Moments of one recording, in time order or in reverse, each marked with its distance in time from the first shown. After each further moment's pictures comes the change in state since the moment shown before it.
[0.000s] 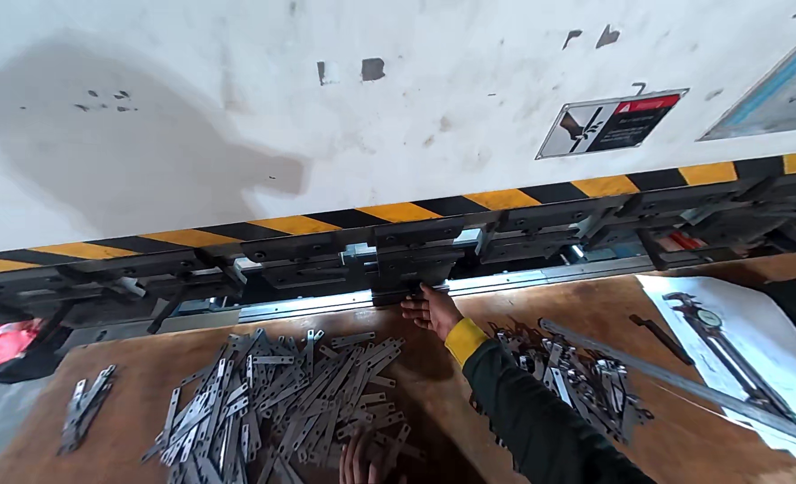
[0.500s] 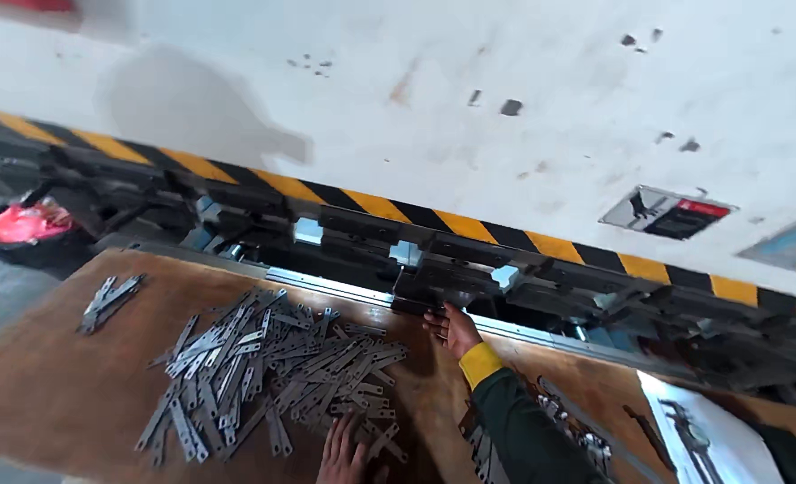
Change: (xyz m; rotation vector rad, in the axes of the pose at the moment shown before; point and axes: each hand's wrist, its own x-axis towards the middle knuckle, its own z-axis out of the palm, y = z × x) left_hand 0.002 0.006 -0.012 -0.139 -0.016 -0.068; right_hand -0.025 -0.006 0.013 -0.108 0.092 -0.087
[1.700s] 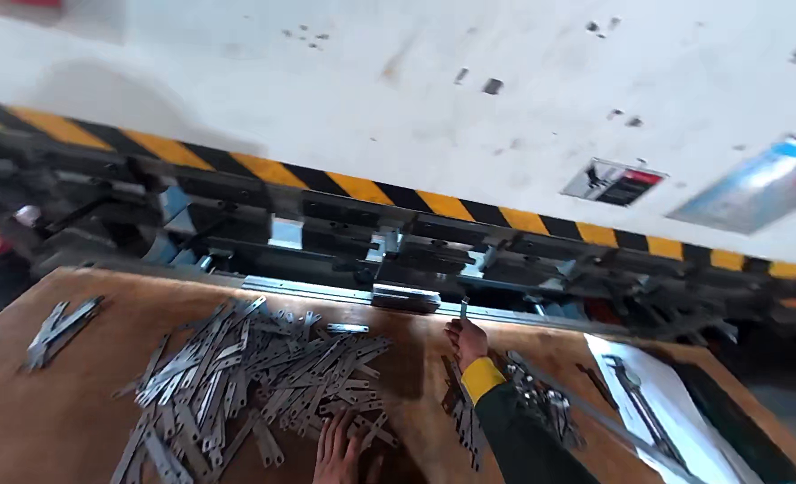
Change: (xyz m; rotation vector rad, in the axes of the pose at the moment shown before) left_hand 0.002 -0.005 -0.001 -0.061 -0.005 0.058; right_hand -0.030 0.039 -0.061 0.071 0.412 -0.268
